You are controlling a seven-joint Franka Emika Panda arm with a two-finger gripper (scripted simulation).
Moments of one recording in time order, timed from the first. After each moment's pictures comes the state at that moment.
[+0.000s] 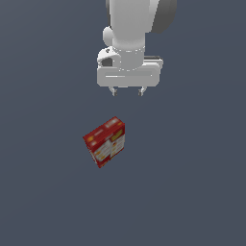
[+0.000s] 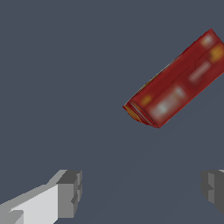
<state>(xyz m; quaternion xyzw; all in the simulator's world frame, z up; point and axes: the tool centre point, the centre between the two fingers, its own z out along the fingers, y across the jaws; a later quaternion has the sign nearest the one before) -0.069 0.018 0.316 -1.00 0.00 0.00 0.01</state>
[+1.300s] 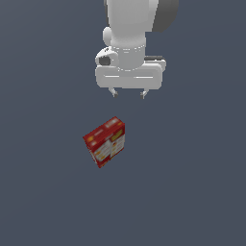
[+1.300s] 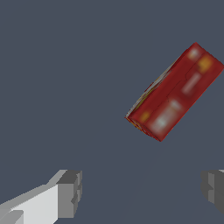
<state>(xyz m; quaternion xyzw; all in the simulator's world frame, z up) -0.044 0.020 0.325 -1.00 0.07 -0.02 0.02</state>
